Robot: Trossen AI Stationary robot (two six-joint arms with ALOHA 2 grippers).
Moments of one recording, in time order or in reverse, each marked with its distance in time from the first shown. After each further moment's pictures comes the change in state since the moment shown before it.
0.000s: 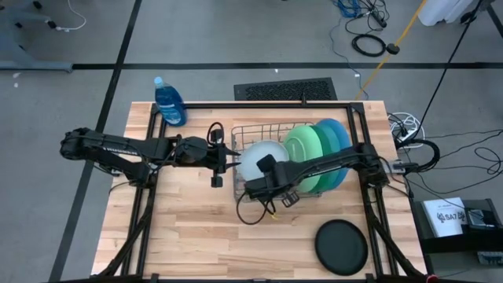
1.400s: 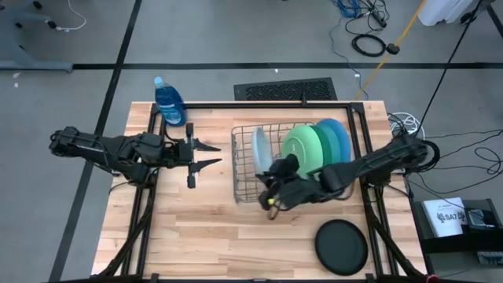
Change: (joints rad) left arm -0.146 -0.283 0.000 0.018 -0.111 0.009; right arm 0.156 -0.405 -0.355 0.854 0.417 1.128
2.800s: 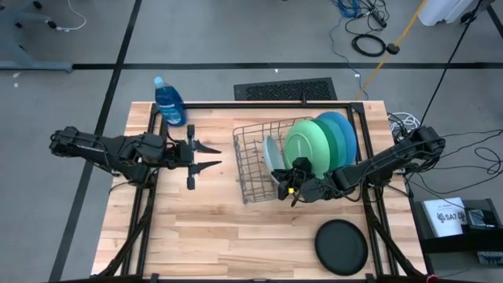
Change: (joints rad) left arm 0.000 0.003 0.000 -0.016 0.025 -0.010; right arm -0.005 -0.256 -0.685 0.603 0.048 0.243
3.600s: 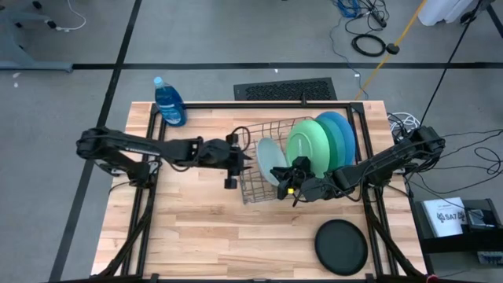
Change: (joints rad) left arm 0.182 0.489 0.056 0.041 0.158 0.002; right arm 0.000 0.000 0.000 0.065 0.031 -0.097
